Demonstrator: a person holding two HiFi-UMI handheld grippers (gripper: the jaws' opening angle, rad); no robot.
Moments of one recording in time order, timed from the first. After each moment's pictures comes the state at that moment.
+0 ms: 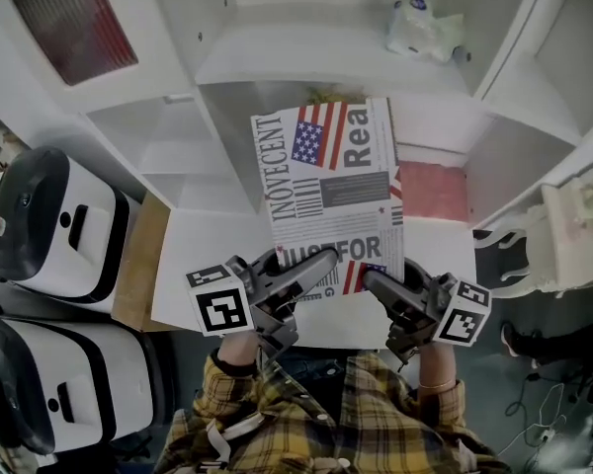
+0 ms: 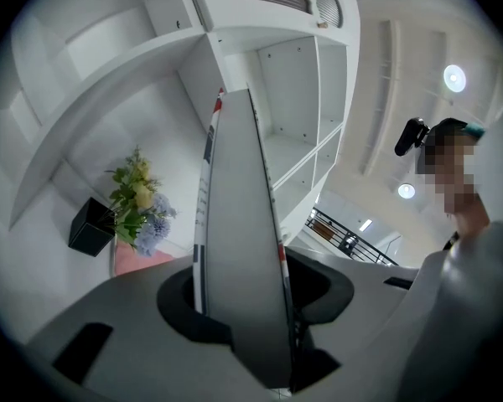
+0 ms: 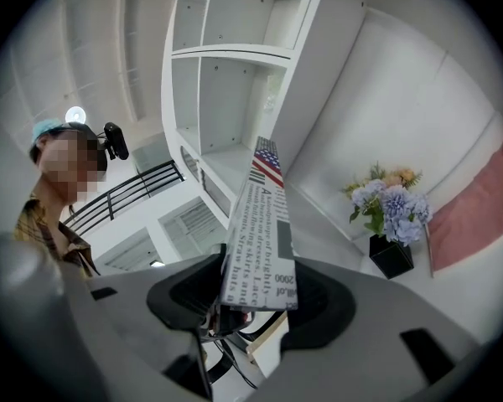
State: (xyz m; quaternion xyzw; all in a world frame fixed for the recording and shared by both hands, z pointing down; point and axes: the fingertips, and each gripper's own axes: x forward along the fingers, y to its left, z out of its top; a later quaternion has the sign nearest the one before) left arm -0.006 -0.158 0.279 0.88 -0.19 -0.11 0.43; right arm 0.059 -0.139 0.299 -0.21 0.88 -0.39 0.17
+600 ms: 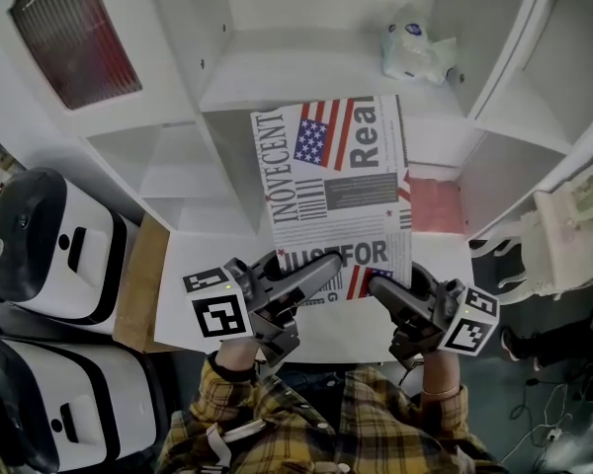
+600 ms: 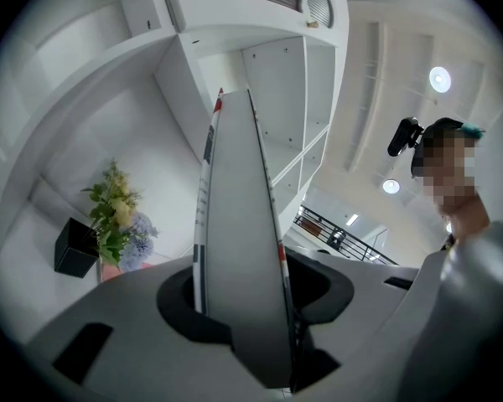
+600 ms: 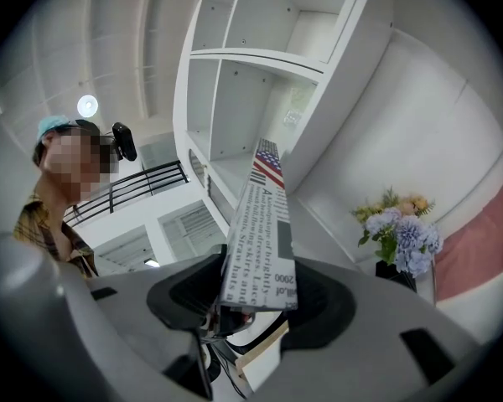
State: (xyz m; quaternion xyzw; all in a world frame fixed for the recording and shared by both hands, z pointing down) left arm -0.006 -0.159 0.279 0.88 -0.18 -0.13 0.43; right arm 0.062 -0.139 0.294 -0.22 0.89 -0.36 0.16
